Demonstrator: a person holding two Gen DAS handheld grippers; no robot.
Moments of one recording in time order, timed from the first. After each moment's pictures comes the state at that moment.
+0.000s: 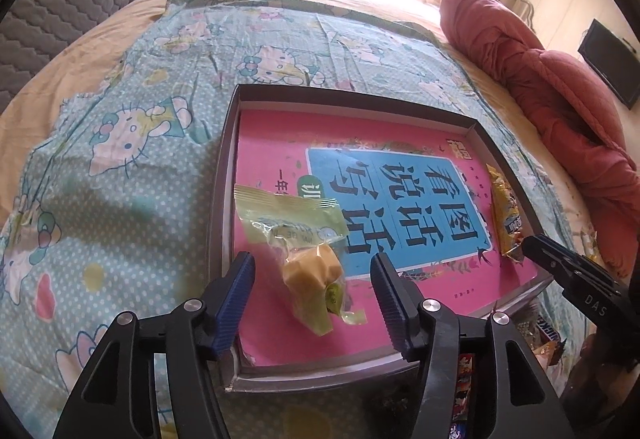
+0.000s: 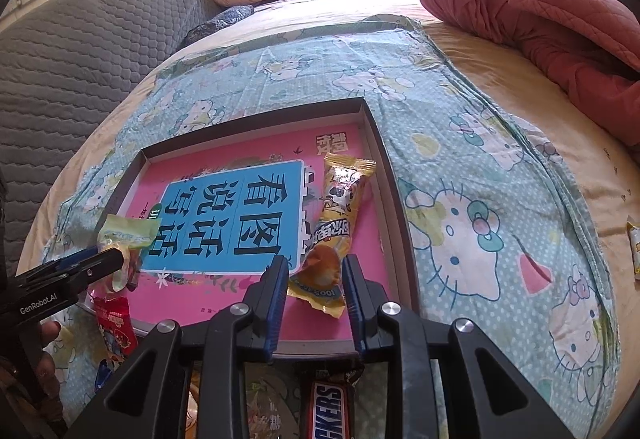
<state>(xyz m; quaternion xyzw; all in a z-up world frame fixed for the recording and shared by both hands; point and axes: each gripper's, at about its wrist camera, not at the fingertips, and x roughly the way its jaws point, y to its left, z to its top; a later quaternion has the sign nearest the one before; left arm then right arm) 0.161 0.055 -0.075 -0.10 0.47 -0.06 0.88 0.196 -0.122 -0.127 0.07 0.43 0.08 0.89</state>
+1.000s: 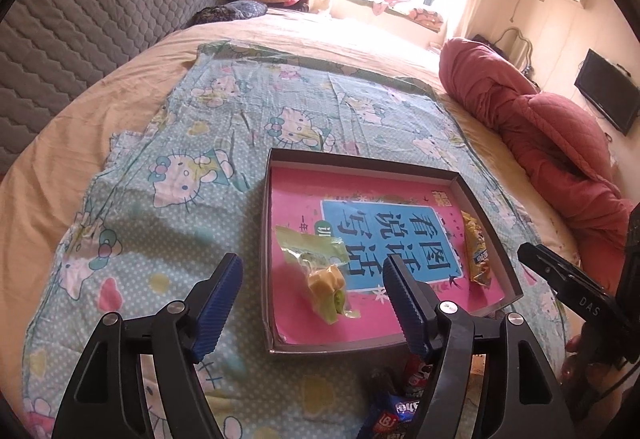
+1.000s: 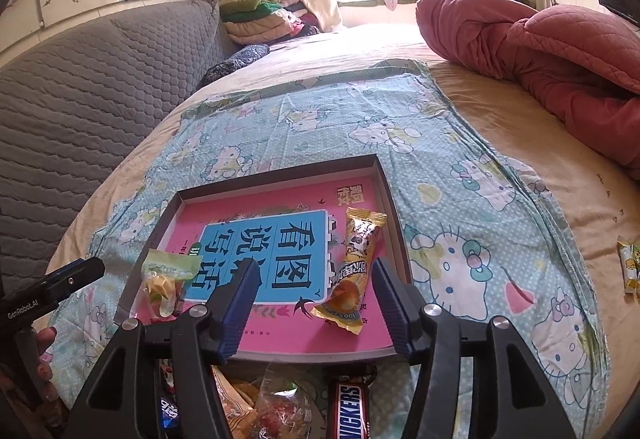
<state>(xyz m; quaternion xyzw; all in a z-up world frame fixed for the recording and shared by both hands) 0.118 0.080 -0.014 -0.12 0.40 -0.03 0.91 0.174 -0.127 -0.081 0.09 0.37 0.10 0.92</state>
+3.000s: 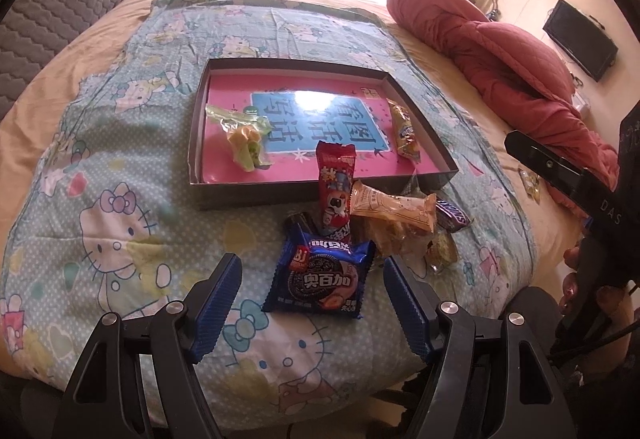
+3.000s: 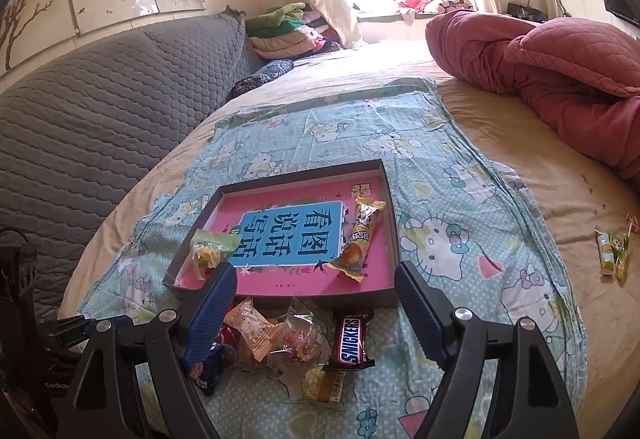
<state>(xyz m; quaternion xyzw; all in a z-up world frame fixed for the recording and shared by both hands) 0.029 0.023 -0.024 -0.09 0.48 -0.11 0.86 0.095 -0.150 -0.049 0.09 0.34 0.14 0.92</state>
